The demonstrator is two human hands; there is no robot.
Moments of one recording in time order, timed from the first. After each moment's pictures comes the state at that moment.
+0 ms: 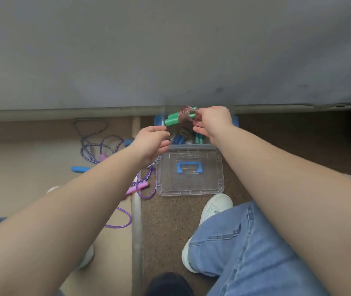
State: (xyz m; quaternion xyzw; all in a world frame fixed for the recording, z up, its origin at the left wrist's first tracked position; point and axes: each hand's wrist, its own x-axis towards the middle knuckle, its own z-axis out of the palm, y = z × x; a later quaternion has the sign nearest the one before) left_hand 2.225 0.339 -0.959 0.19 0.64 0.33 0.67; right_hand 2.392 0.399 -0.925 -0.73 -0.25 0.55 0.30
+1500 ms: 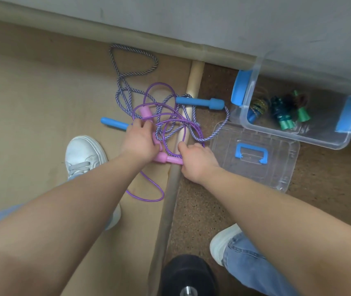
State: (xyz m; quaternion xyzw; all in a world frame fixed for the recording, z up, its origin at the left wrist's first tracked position) left_hand 2.053 0.265 -1.152 0.49 0.80 -0.02 0.34; right_hand 2.235 0.288 -1.142 -0.42 -0.81 0.29 -0.27
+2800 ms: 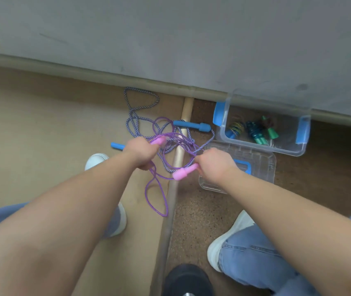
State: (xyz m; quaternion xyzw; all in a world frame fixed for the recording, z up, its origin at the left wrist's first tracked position) left_hand 2.051 0.275 -1.040 0.32 0.80 0.01 0.50; right_hand 2.280 0.308 -1.036 -0.40 -0.86 0.18 -0.25
